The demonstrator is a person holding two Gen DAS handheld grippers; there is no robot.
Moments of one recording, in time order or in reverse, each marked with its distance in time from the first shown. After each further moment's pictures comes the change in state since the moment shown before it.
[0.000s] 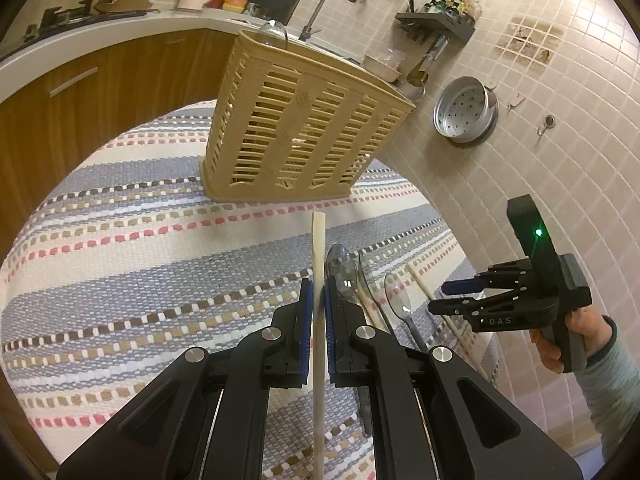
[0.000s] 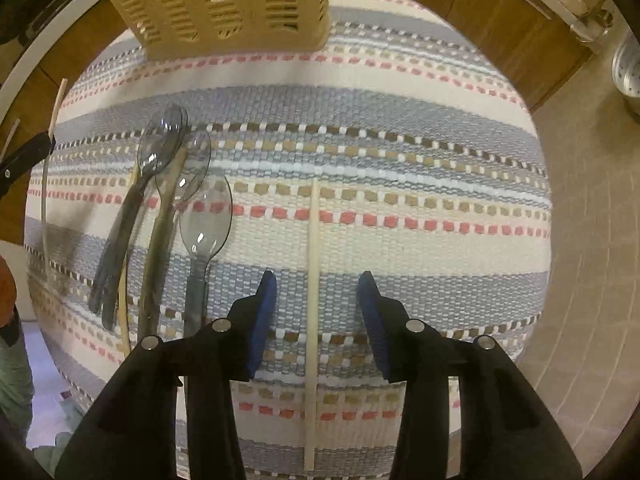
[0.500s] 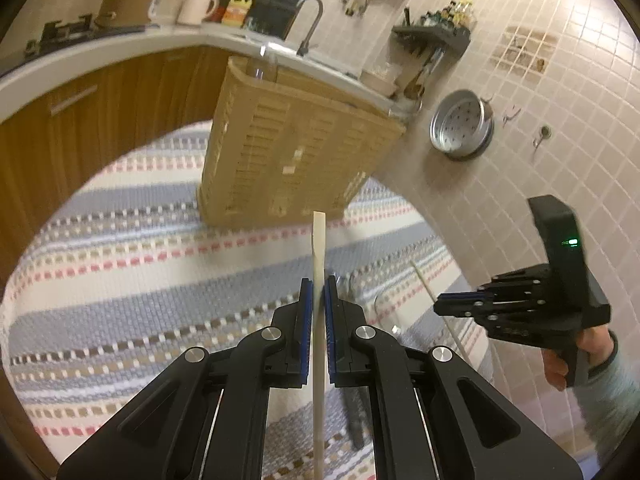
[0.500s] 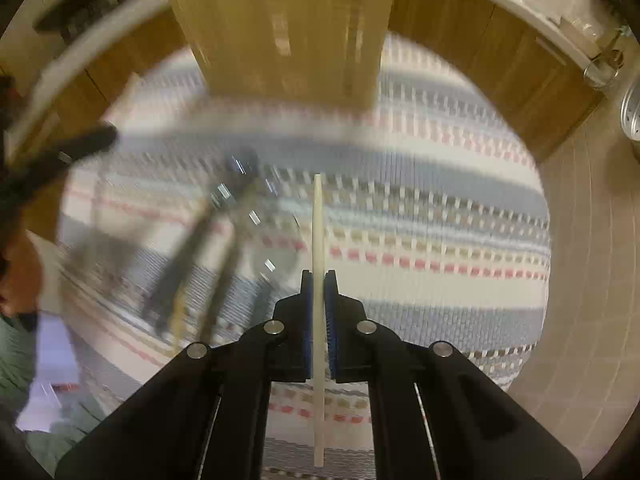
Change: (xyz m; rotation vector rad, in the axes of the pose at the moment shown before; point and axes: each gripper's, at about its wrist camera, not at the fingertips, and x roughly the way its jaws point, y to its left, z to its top) left arm -0.013 -0.010 0.016 0.008 -0.073 -0.003; right arm -0.064 0.037 -0.002 -0.072 -0.202 0.072
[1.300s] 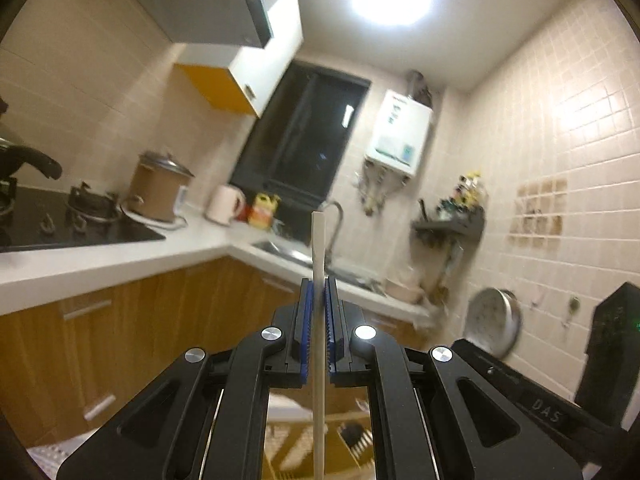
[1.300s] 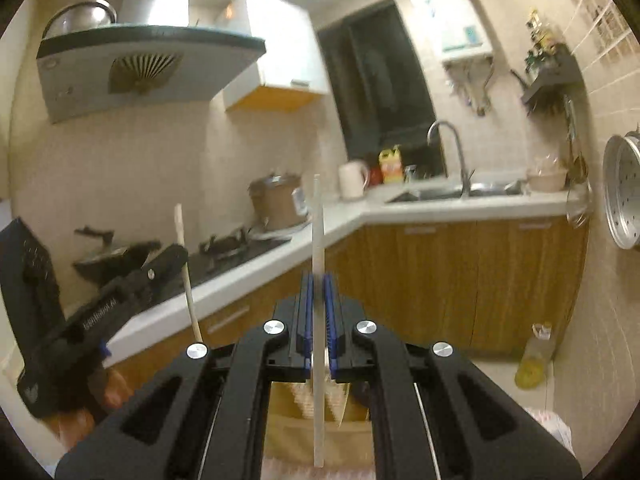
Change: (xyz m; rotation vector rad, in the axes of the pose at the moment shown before) left arm -0.021 -0.061 0.150 0.026 -0.757 0.159; right arm -0.121 -0.043 0.137 0.177 -0.979 0.094
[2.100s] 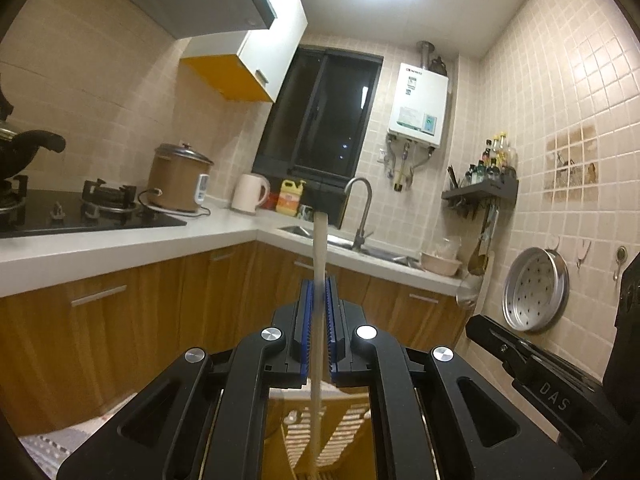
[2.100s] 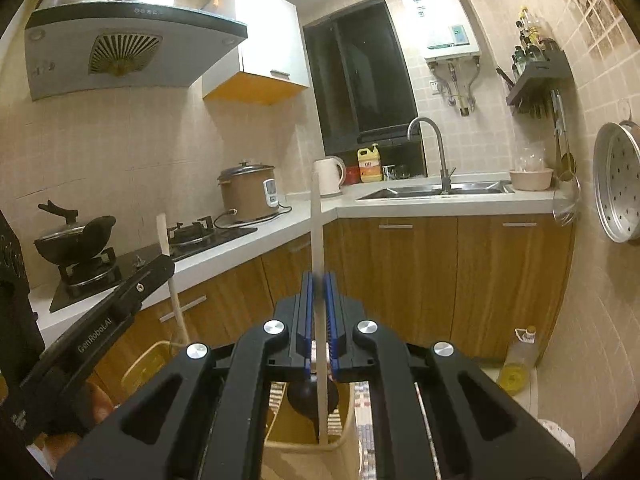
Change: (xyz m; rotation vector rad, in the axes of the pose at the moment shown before) left arm 0.038 0.007 -0.054 0.087 0.064 0.103; right arm 0.044 -0.037 -0.053 -0.047 0.018 -0.073
